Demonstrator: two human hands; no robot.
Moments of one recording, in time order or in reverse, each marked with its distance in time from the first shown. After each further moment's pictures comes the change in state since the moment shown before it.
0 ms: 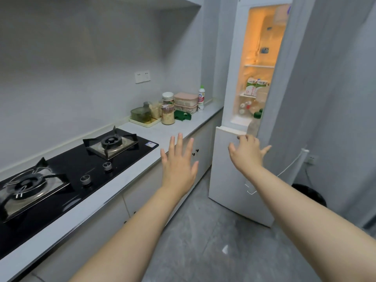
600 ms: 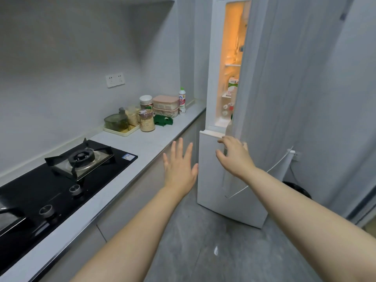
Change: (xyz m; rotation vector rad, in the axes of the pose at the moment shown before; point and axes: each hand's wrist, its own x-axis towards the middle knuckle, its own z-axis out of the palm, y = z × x) left_hand 0.101 0.035 0.063 -0.094 -0.117 0.080; right_hand 0.082 0.036 0.021 0.103 0.016 -0.280
